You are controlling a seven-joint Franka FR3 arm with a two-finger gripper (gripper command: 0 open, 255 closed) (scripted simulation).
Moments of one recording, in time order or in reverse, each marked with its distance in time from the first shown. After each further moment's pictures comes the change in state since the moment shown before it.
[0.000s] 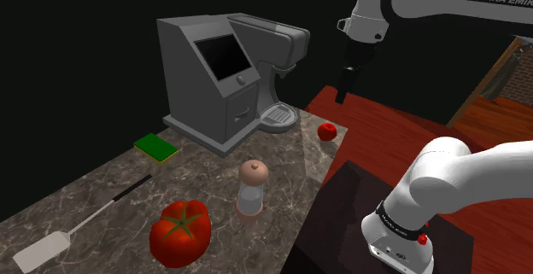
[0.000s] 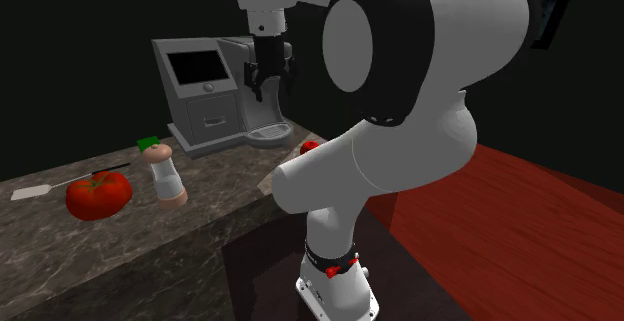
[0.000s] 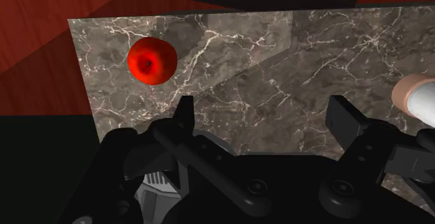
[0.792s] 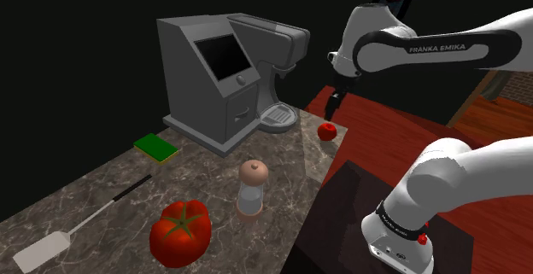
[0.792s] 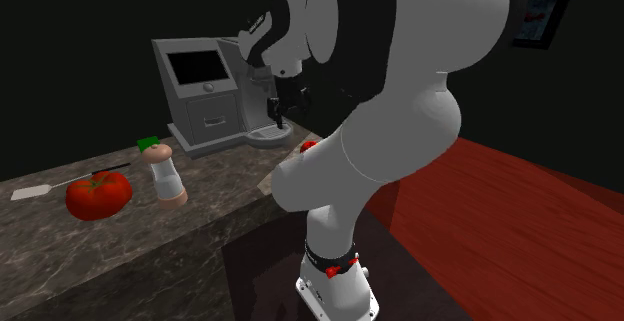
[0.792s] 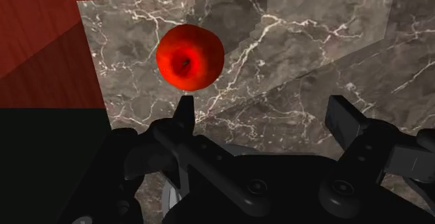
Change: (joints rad) arm -0.065 0.077 -0.072 -0.246 -0.110 0.378 -0.074
